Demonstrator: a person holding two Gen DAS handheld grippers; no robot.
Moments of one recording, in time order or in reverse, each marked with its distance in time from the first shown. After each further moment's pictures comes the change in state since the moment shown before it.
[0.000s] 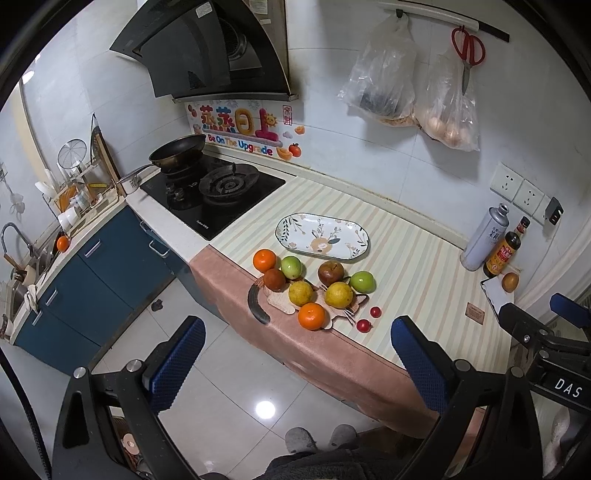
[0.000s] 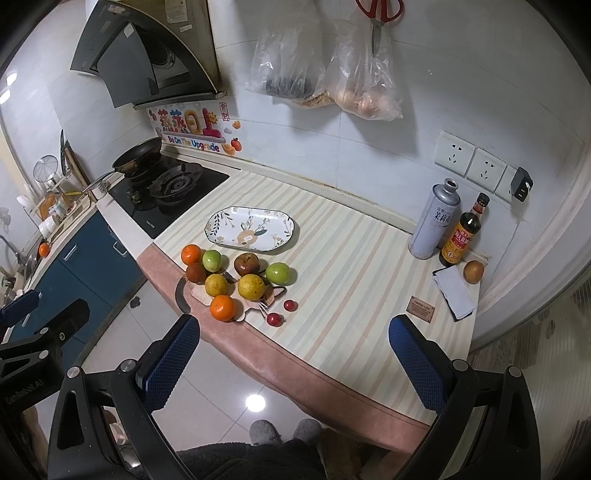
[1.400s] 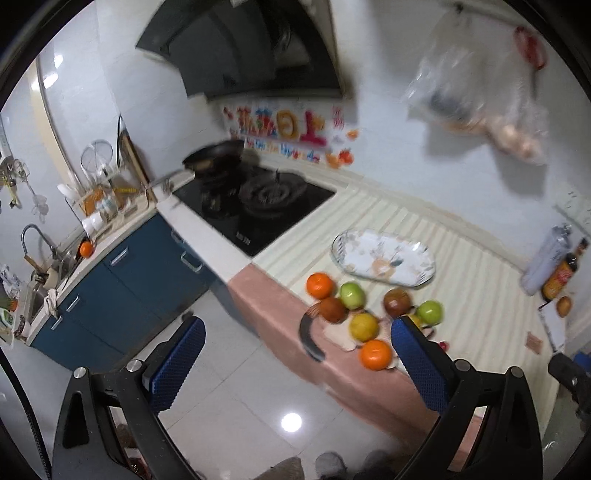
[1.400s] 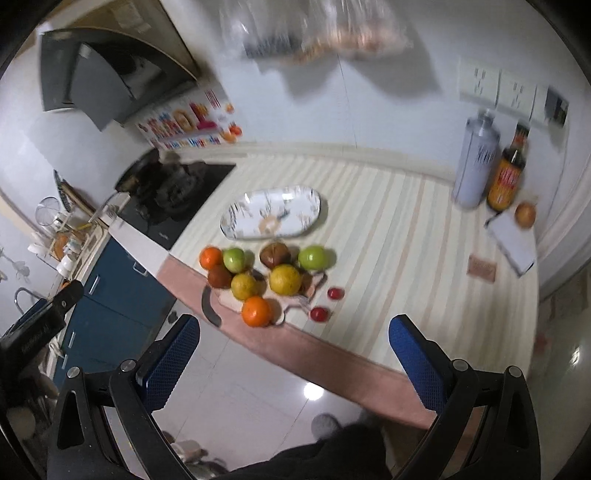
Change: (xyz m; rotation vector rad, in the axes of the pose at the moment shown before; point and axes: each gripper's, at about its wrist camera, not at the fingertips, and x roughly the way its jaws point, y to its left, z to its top) left arm 0.102 0.068 0.037 -0.038 -0.010 0.142; right arm 0.124 0.009 -0.006 0.232 0.125 0.181
